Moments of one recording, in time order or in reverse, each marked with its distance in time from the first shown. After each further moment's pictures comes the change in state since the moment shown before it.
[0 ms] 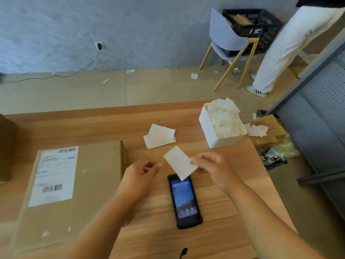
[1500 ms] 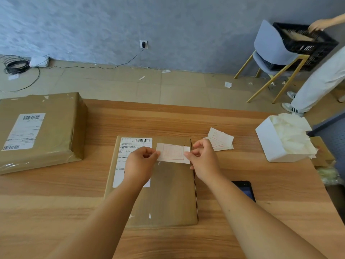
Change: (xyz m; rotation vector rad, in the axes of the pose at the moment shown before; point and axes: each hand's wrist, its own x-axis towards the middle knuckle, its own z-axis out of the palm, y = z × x) left_hand 0.022 -0.101 -0.158 -0.244 0.269 -0.221; right_hand 0.071 -0.025 0.227 -0.252 0.179 -0.010
